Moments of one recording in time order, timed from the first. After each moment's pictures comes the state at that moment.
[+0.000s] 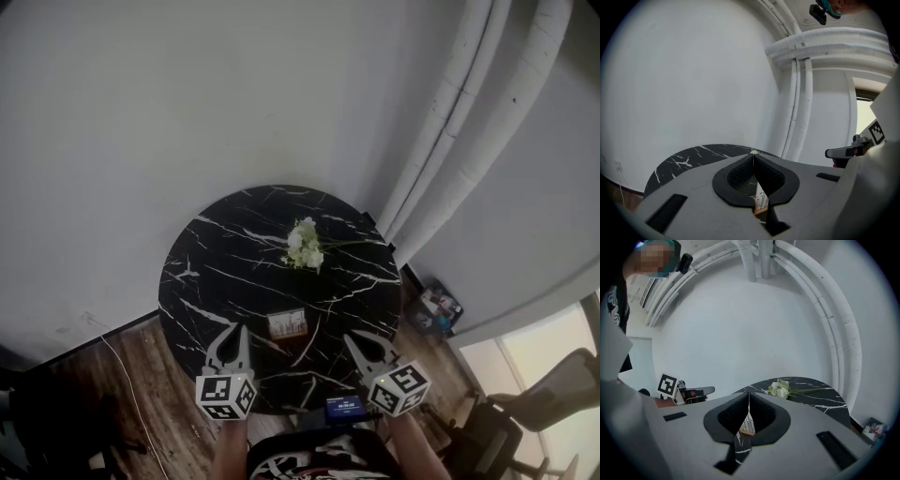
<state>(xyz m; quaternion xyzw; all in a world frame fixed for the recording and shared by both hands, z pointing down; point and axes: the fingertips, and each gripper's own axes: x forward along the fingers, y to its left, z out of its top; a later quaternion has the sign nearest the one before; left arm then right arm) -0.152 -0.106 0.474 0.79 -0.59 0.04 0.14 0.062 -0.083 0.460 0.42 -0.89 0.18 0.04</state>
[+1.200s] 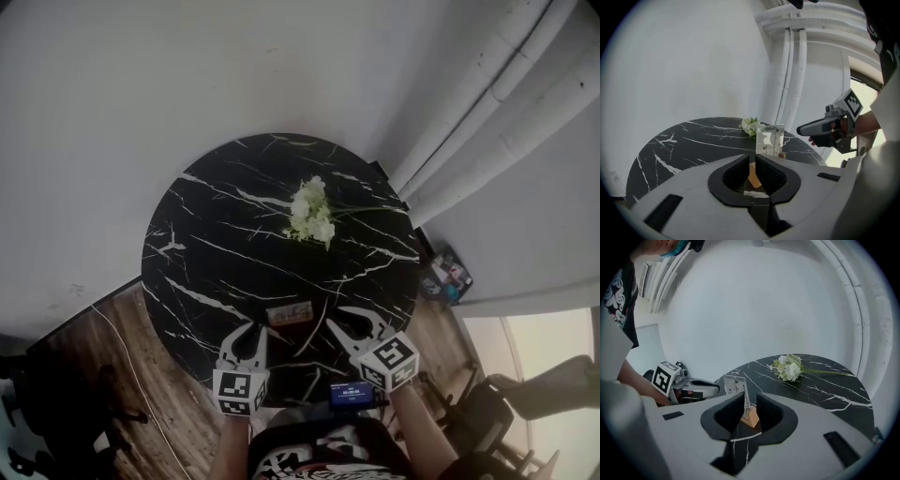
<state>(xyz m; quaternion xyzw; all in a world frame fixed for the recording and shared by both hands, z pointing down) -0.118 -0.116 0.594 0.82 -0.51 0.18 0.19 0.019 -0.137 0.560 0.33 -0.91 0.20 0.18</state>
